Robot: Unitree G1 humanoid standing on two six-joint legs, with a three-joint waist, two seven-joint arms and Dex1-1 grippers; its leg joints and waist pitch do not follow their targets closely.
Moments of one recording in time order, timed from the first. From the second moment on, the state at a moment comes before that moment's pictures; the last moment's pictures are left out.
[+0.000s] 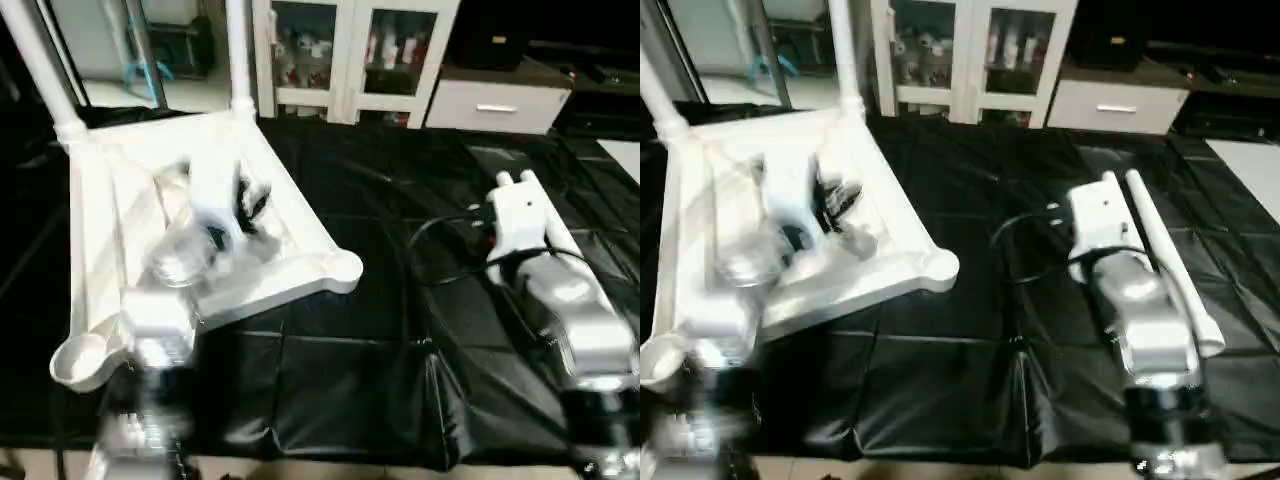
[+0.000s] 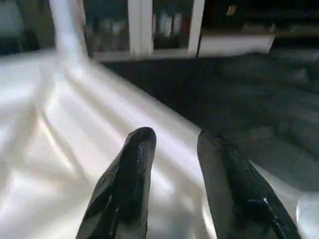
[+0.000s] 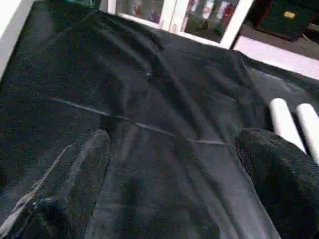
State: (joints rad) left arm -0.40 0.05 0.11 0.06 0.06 0.45 -0.27; right arm -0.35 -0.29 -0.05 -0.02 0.06 0.57 0.19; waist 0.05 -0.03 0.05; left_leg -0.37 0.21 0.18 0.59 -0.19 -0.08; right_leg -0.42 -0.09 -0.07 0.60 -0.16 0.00
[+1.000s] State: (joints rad) left arm -0.36 0.00 0.05 0.12 0.15 0.21 0.00; right arm -0.30 -0.09 -0.01 -0.06 0.09 0.50 0.13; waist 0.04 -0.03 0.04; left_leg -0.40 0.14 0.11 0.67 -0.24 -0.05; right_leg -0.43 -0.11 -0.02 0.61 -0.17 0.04
